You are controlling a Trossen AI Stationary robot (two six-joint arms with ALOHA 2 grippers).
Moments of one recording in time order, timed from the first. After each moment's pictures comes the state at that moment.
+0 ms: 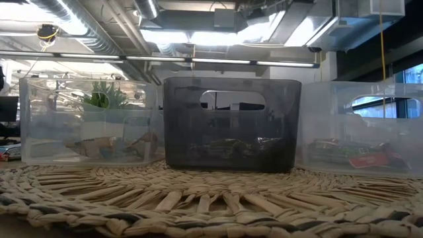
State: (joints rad) left arm -0.07 1.26 1.02 0.22 -0.08 0.09; right arm 0.18 1.40 1.25 0.09 0.21 -0.15
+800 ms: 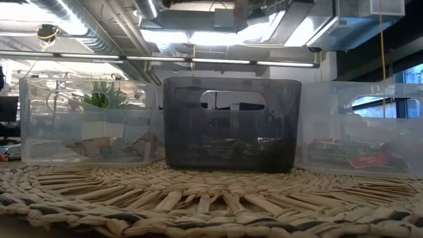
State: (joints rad) left arm -0.07 1.25 1.02 0.04 -0.32 0.13; right arm 0.18 1.34 1.25 -0.24 0.36 0.12
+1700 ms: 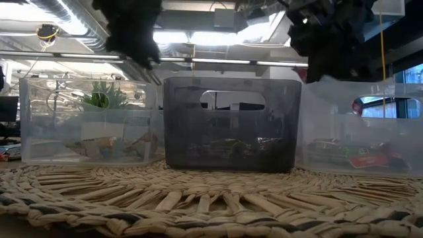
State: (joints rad) left arm -0.07 1.25 1.02 -0.70 -0.44 -0.64; right arm 0.18 1.36 0.97 -0.70 0.04 1.18
